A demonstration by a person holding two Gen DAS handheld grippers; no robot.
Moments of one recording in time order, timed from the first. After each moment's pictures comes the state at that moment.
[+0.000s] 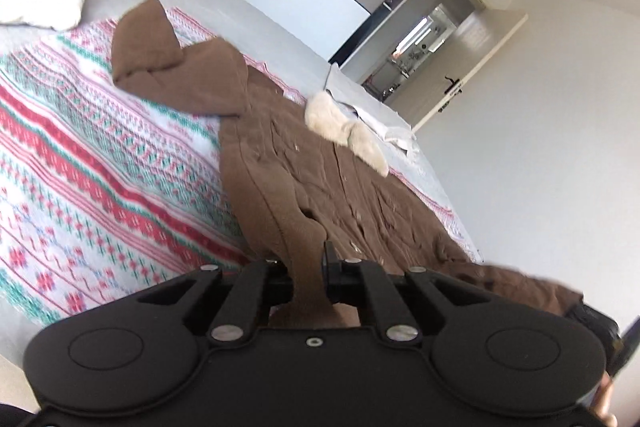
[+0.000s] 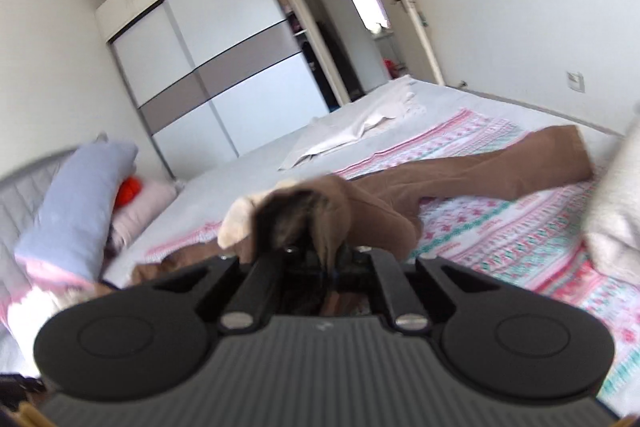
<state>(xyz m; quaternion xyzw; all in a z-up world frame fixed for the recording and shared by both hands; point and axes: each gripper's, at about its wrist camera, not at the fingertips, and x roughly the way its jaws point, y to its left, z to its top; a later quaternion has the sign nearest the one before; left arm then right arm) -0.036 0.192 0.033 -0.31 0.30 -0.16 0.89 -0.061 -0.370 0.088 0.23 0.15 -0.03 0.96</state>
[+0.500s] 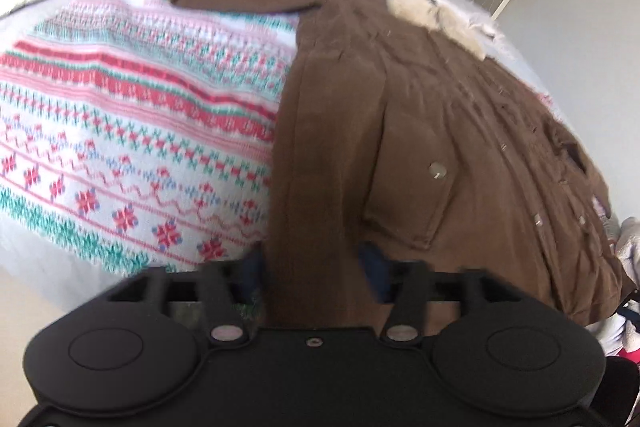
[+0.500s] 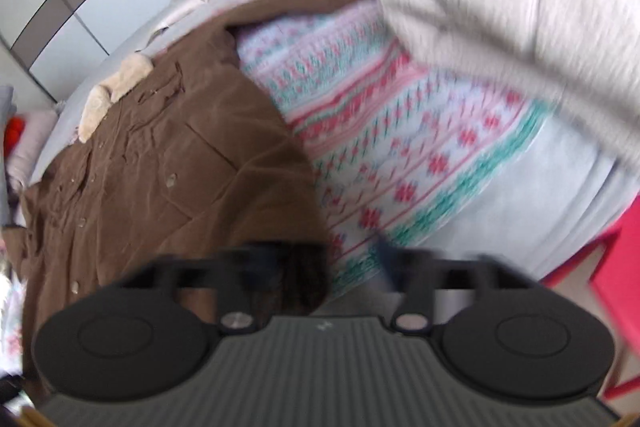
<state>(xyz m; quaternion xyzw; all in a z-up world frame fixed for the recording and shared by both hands) -0.026 0.182 -0.028 -0.16 0.44 -0.10 0.88 -0.107 -0.436 -0.018 0.26 0.38 -0.16 0.88</state>
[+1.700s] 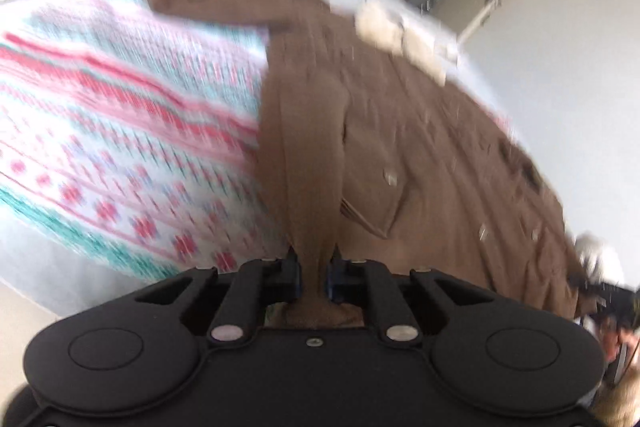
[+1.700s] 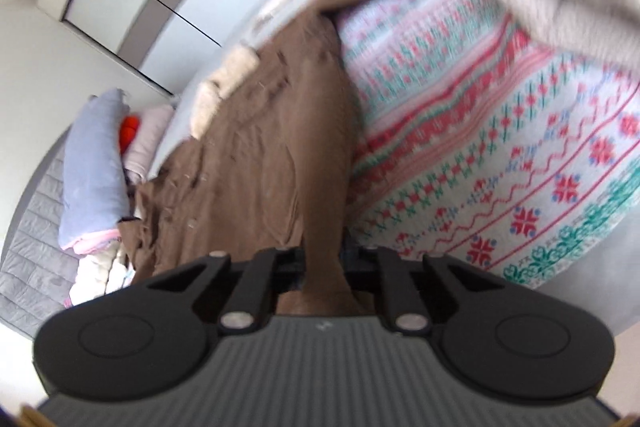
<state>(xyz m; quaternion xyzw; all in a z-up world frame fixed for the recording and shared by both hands) -0.033 0.194 -0.012 -0.21 0.41 -0.14 0.88 -0.072 -0.476 -0.026 0.37 0.35 0.05 0.86</state>
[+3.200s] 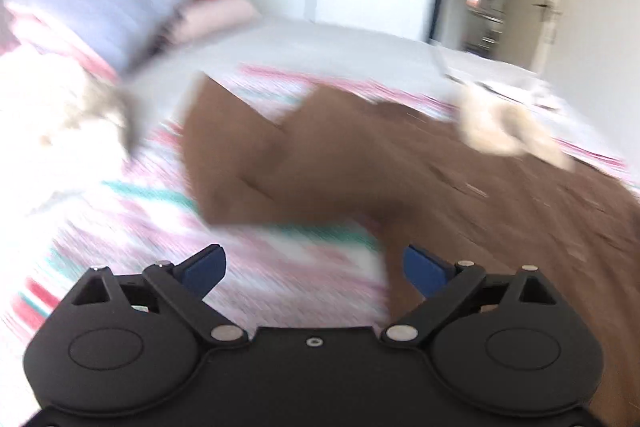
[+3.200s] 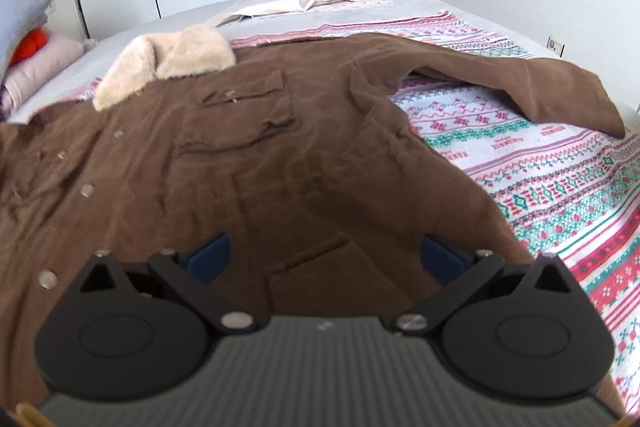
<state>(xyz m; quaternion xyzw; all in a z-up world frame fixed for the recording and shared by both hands) 0.158 0.201 0.014 -0.05 0.31 0.01 0.95 0.099 -0.332 -0.039 0.10 0.33 -0.11 0.93</state>
